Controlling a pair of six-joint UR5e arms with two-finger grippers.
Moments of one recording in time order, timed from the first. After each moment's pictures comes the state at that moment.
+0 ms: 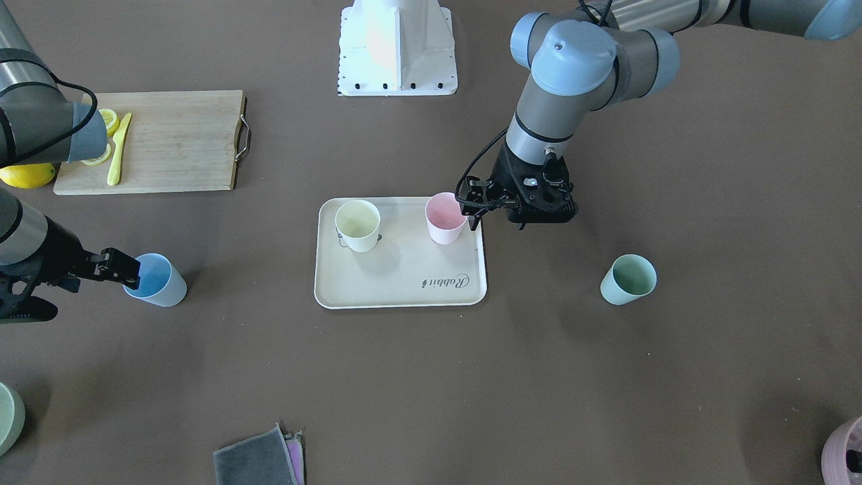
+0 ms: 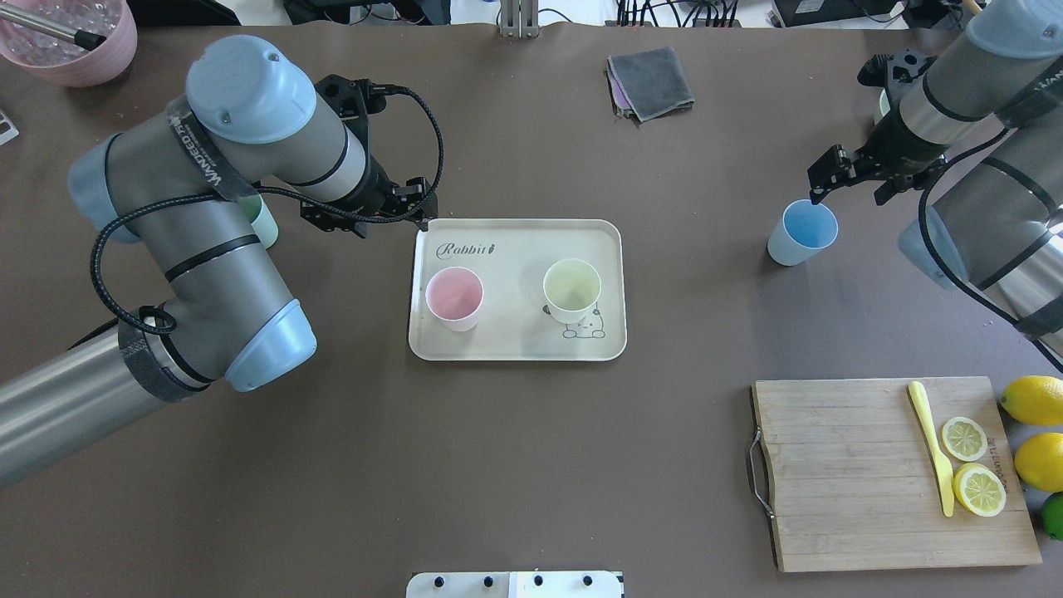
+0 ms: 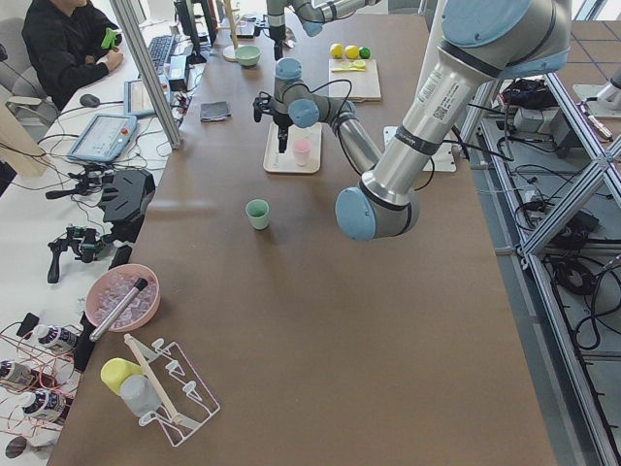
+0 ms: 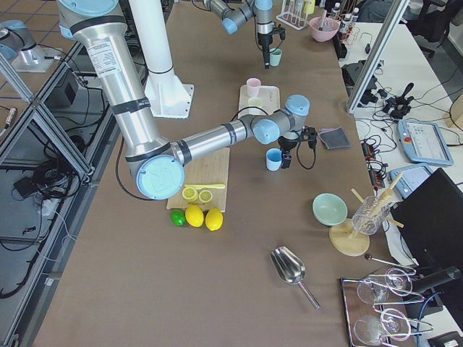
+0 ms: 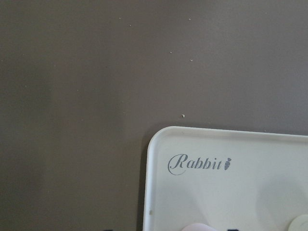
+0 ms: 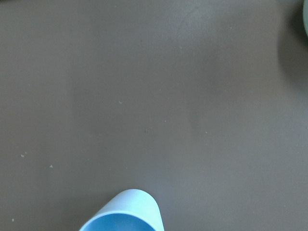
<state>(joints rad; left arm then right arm) -0.72 -2.21 -1.71 -1.67 -1.98 -1.18 1.03 -1.23 1.56 -1.42 2.24 0.70</state>
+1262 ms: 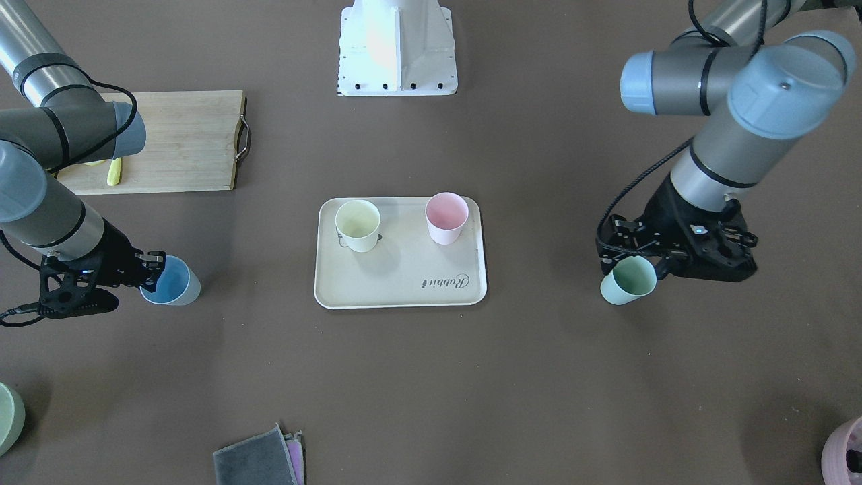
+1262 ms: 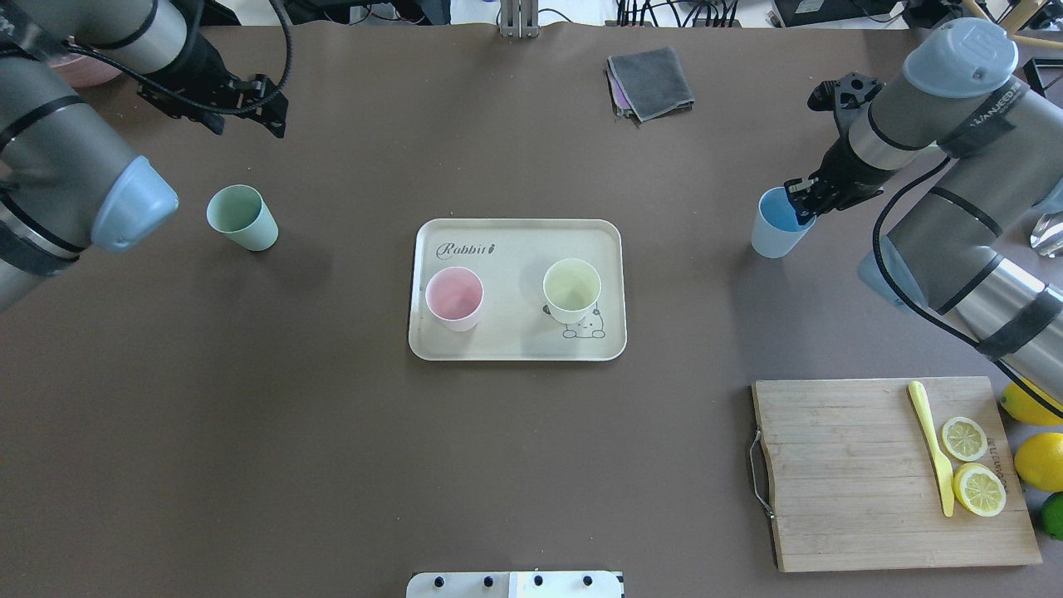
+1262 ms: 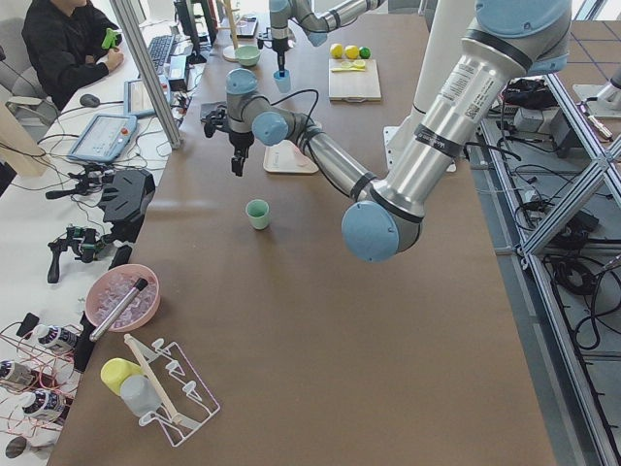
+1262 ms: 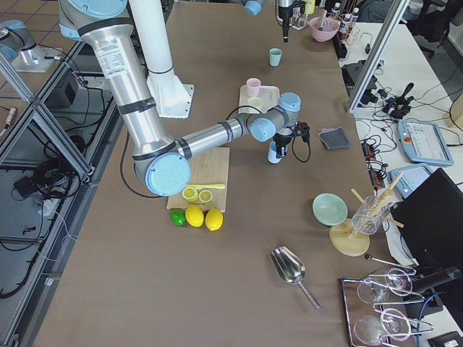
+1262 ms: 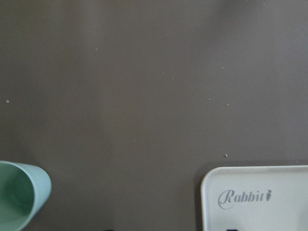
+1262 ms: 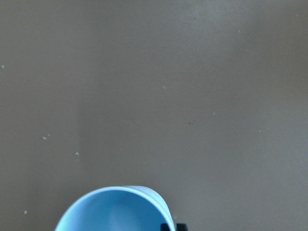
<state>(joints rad) -1.05 -2.10 -1.64 -1.67 -2.15 -0.68 0.97 -1.19 1.55 -1.36 2.19 0.70</state>
